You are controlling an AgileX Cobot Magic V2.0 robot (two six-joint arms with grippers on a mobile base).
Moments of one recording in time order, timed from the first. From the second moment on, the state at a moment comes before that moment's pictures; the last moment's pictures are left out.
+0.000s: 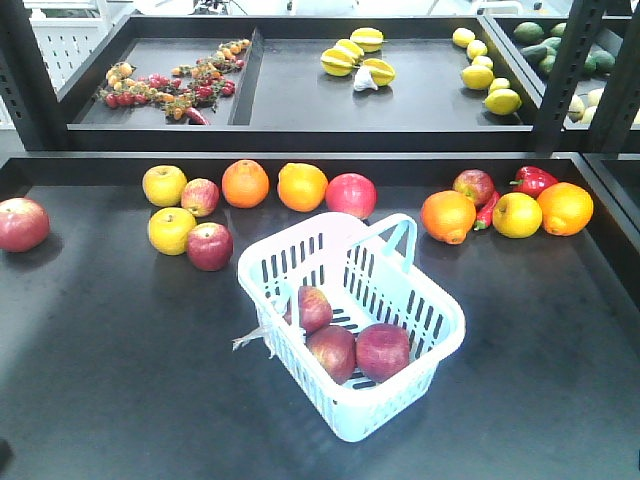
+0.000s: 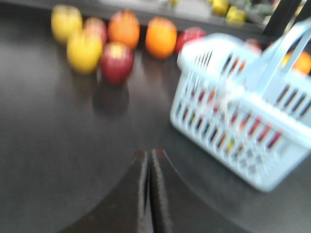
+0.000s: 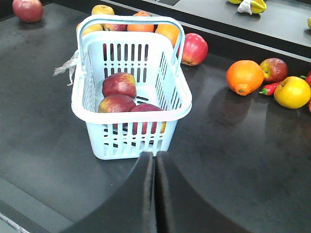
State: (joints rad) left arm -0.26 0.09 0.02 -0.06 0.21 -0.20; right arm 0.29 0.15 -0.40 0.16 0.76 -0.25
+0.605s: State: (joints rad) left arm 0.01 -0.01 0.02 -0.04 0.18 -0.19; right arm 0.29 0.15 -0.40 0.16 0.76 -0.25
